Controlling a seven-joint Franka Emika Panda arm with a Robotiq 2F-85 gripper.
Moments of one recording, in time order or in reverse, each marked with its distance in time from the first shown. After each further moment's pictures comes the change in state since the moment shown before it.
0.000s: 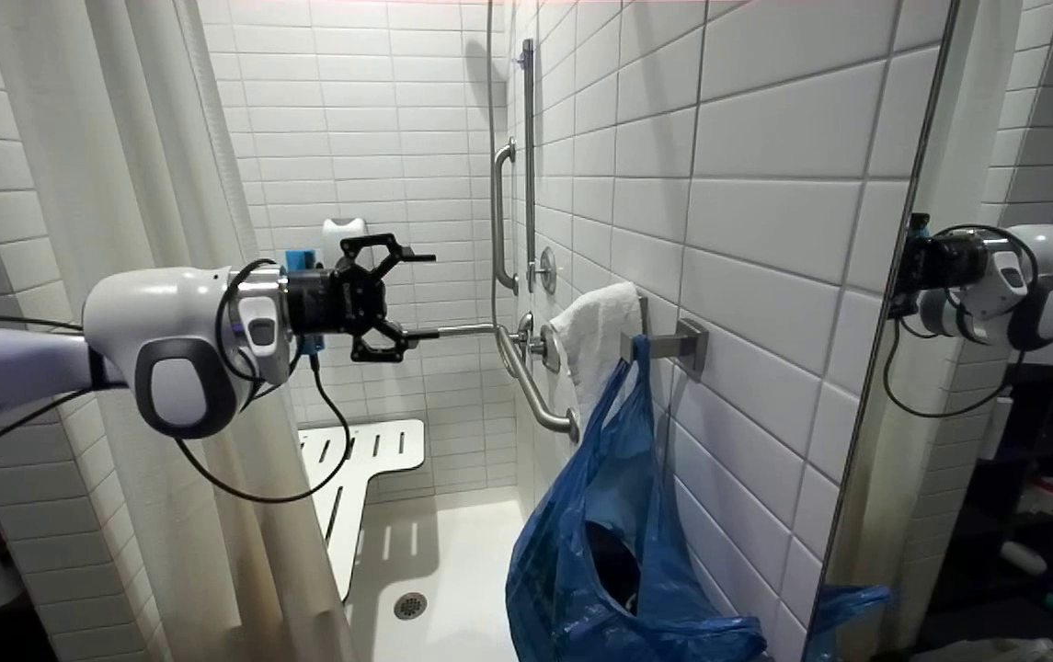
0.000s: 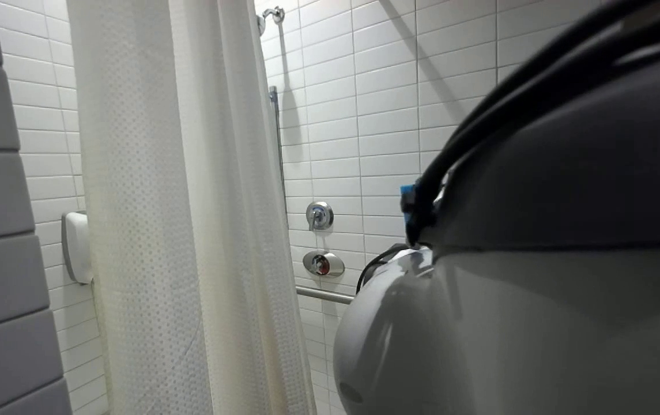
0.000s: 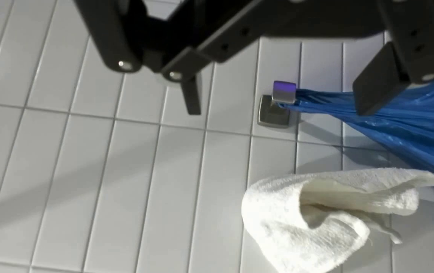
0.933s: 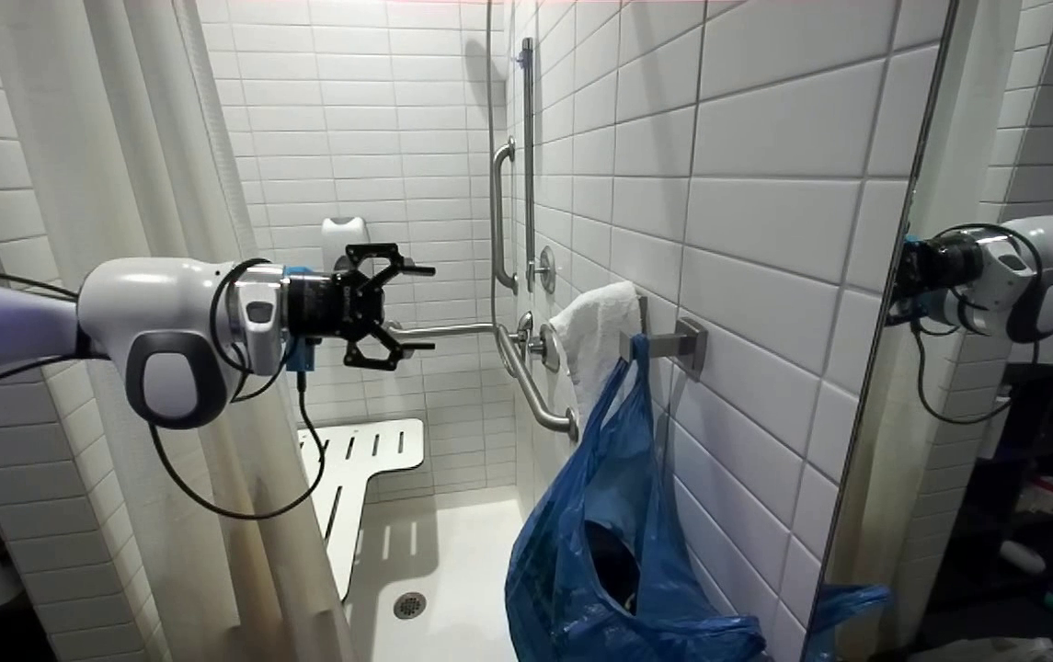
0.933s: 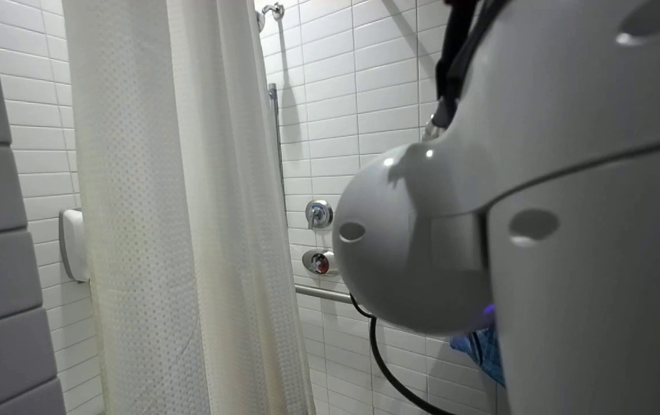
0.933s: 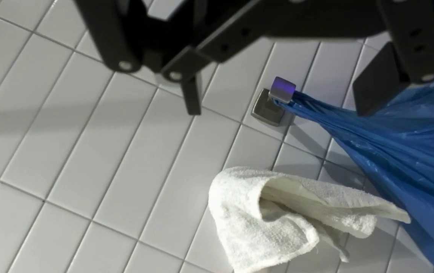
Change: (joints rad) arm -0.011 -0.217 -0.003 0.003 -0.035 0.083 -0.354
